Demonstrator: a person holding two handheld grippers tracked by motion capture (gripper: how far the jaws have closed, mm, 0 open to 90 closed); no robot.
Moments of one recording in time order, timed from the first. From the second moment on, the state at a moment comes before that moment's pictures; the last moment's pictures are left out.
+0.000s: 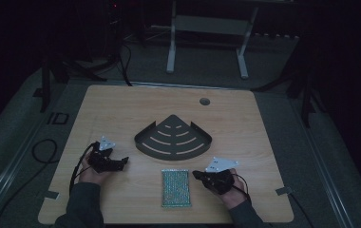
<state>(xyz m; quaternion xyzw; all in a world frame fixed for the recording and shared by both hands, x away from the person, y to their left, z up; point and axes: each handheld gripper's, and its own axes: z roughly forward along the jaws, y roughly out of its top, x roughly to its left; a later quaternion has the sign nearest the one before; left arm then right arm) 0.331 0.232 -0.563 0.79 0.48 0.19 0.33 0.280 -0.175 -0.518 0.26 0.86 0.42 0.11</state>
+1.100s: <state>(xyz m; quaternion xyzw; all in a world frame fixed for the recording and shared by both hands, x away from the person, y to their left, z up) 0.331 0.232 -0.563 0.79 0.48 0.19 0.33 0.276 -0.147 -0.539 0.24 0.89 0.38 0.08</state>
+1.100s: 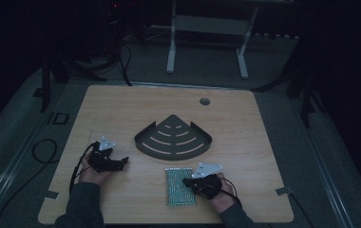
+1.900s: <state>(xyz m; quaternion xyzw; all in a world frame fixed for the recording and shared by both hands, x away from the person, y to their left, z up) 0.331 0.232 -0.563 0.79 0.48 0.19 0.33 0.293 -0.201 -0.534 0.32 0.87 0.36 0.11</state>
